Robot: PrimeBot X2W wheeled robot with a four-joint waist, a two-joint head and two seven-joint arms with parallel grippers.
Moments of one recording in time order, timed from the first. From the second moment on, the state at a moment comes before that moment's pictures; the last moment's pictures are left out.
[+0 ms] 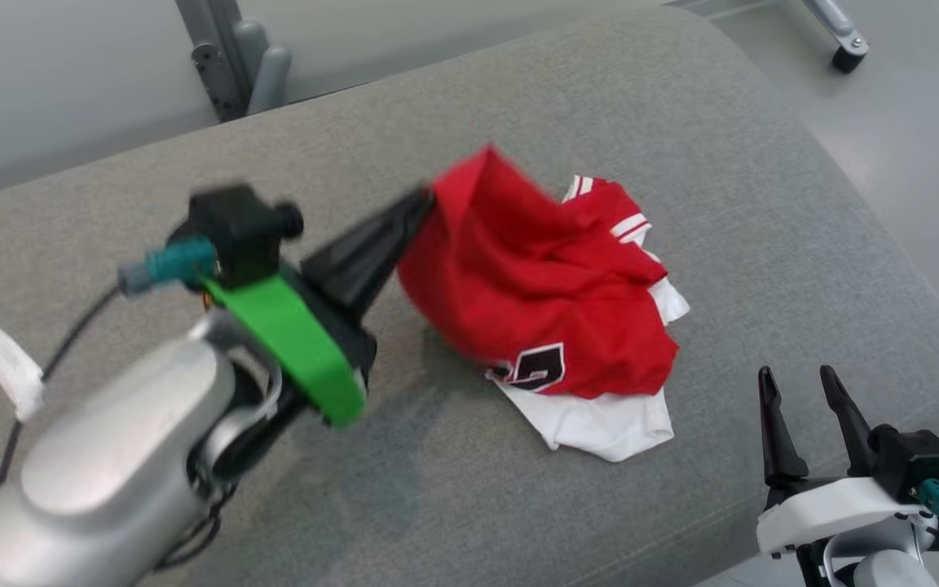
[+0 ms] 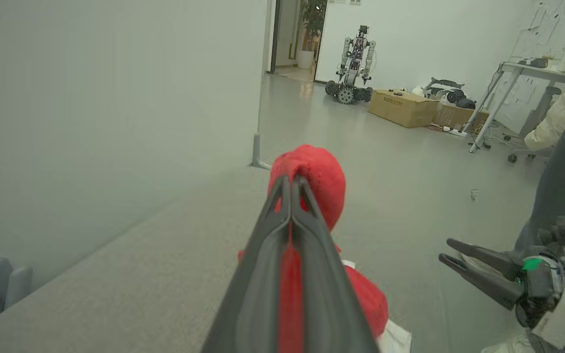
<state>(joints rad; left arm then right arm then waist) -0.86 0.52 -0.97 0.08 -1.00 -0.08 -0.11 -0.02 -0.05 -0.06 0.21 0.17 0.13 -0.26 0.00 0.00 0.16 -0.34</state>
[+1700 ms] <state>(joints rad) -0.23 0.54 -0.81 0.24 -0.60 -0.13 -0.26 0.03 -0.05 -0.07 0.21 0.10 0.13 -0.26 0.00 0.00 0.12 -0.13</state>
